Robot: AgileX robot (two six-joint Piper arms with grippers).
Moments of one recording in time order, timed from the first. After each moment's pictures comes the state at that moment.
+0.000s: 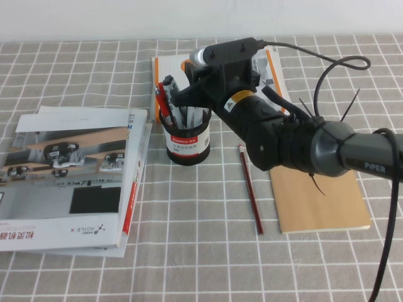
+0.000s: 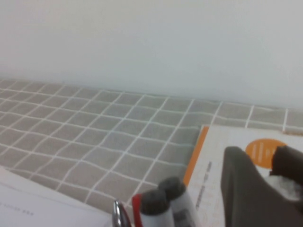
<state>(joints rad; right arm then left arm) 0.67 2.09 -1.44 0.27 -0.50 -0.05 -0.07 -0.02 0.03 -0.06 0.38 0.07</state>
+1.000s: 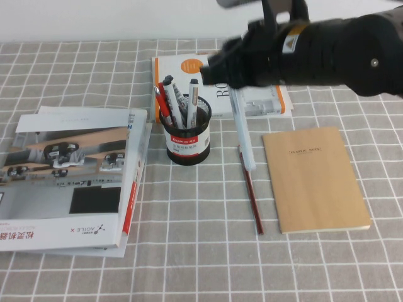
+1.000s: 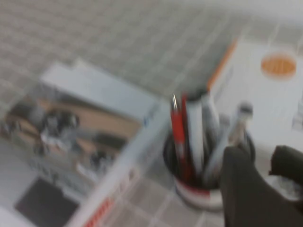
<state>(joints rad) 0.63 1.63 -1.44 0.17 0.37 0.01 -0.07 -0.02 0.03 -0.06 0.38 0.07</state>
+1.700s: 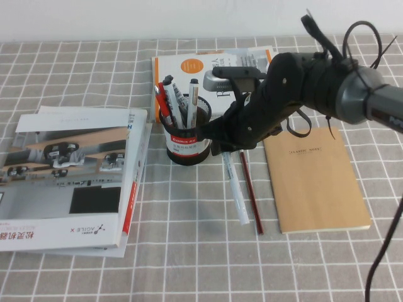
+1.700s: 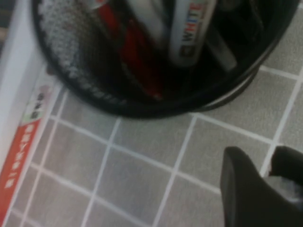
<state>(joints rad) 0.55 2.09 -1.70 0.31 0.74 0.08 -0.07 -0.02 0.03 -0.06 0.38 0.07</state>
